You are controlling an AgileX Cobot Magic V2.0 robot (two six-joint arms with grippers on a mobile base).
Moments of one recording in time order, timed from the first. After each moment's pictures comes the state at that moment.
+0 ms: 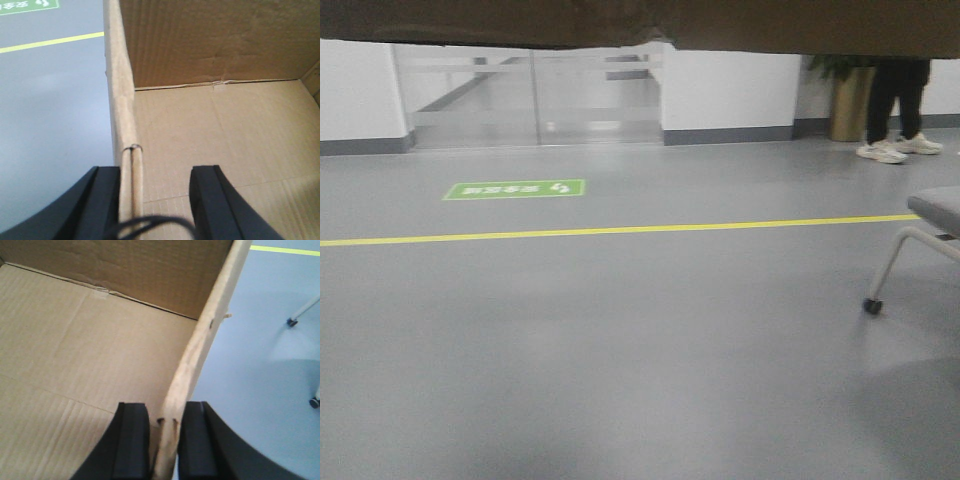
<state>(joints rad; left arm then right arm) -0.53 1.43 -1.83 0.28 1.02 -0.33 0.50 1.32 -1.73 -0.14 1.13 0.19</state>
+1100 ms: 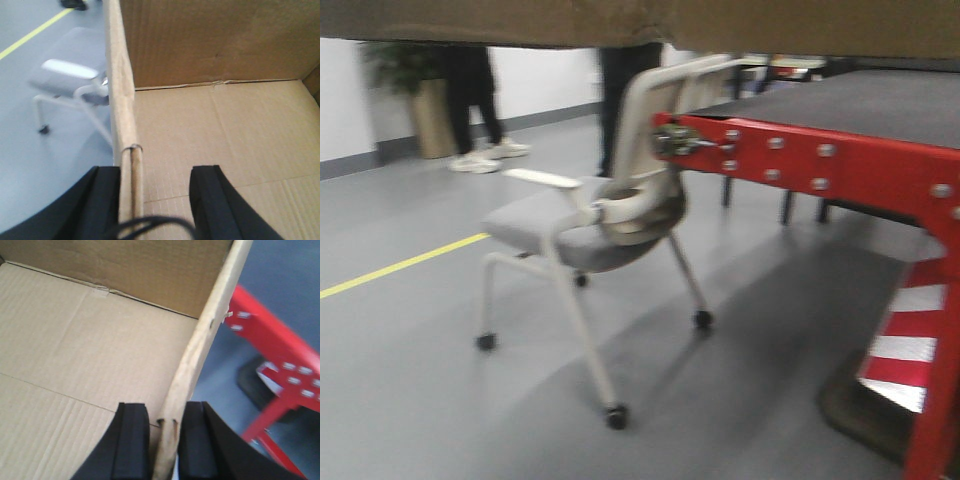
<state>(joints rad) -0.53 1.43 -1.83 0.29 1.01 -0.33 0.50 1.32 -1.73 -0.14 1.13 0.20</state>
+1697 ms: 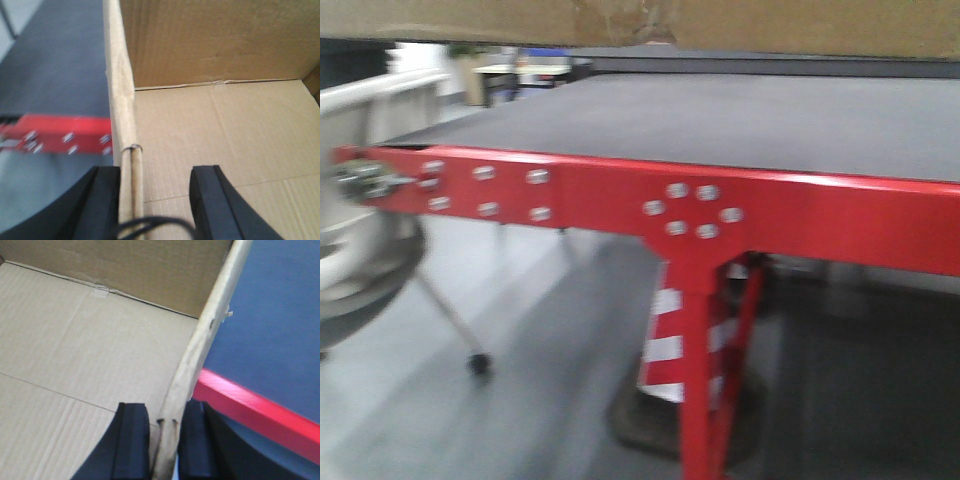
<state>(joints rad) -0.53 1.43 -1.83 0.29 1.01 -0.33 0.50 1.32 -1.73 -0.14 1.13 0.20</state>
